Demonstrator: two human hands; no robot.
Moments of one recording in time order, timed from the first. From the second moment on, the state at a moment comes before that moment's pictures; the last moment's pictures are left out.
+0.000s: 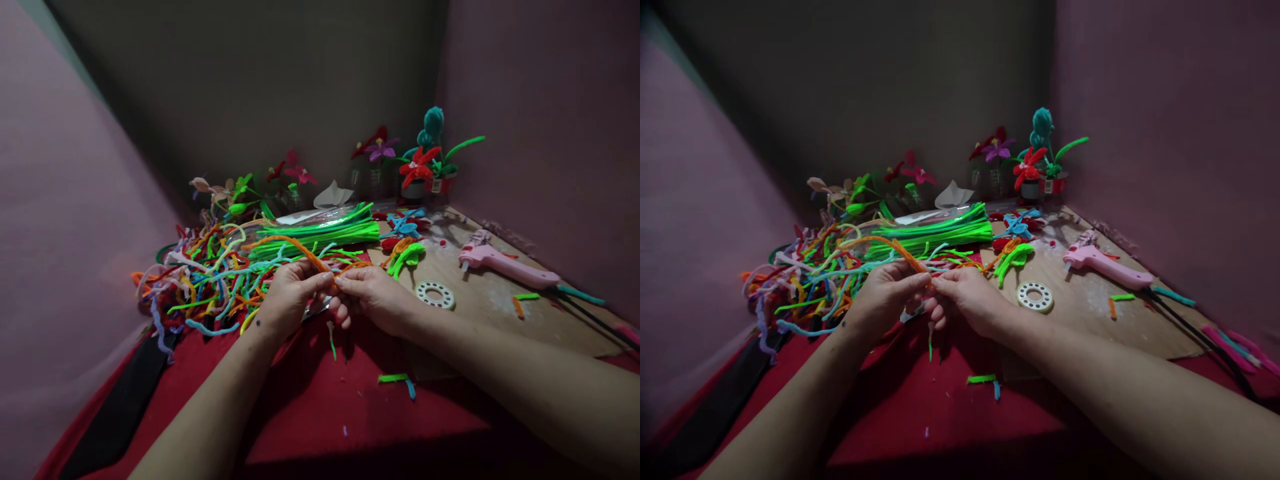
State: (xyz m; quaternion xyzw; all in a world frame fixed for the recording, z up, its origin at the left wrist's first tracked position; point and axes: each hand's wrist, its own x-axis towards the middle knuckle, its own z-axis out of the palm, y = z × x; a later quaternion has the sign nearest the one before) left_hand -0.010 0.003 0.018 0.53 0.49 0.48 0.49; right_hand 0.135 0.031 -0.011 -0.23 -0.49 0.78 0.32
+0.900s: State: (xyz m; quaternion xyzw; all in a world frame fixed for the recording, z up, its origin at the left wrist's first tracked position) left_hand -0.005 -0.001 0.020 0.48 0.55 0.55 0.41; right_hand 0.134 0.024 -0.007 -0.37 -0.73 0.44 0.36
